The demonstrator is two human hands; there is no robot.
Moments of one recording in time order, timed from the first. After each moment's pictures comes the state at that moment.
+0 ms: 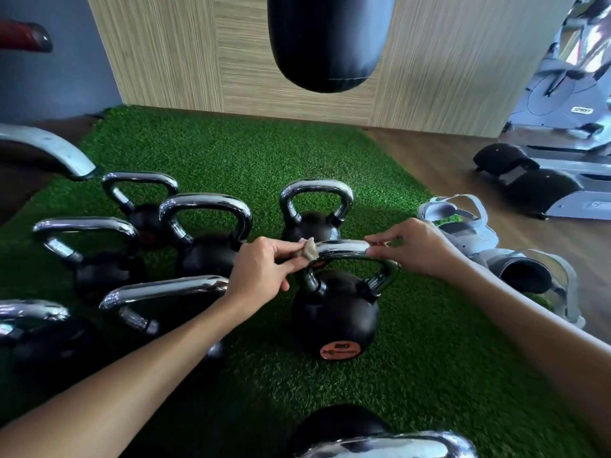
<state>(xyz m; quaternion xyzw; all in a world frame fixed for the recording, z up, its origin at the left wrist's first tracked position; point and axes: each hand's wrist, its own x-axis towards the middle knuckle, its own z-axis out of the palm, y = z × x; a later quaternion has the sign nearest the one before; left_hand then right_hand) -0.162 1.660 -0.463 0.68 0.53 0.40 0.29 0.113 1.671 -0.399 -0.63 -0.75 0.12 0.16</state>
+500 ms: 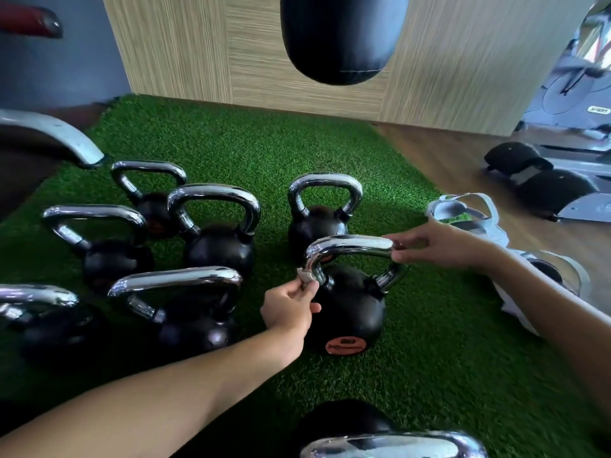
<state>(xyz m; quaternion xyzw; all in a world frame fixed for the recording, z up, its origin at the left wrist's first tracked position) -0.106 1.636 -0.541 0.32 0.60 0.52 0.51 0.144 1.684 -0.395 -0.58 -0.78 0.22 0.05</state>
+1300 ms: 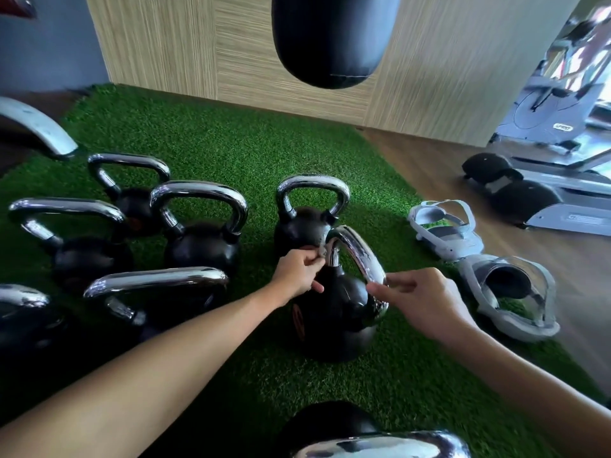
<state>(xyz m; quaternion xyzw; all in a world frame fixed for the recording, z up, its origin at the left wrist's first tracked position) -0.099 1.708 -0.524 0.61 0.56 0.34 0.44 0.096 1.590 -0.427 -0.73 -0.60 0.21 0.25</state>
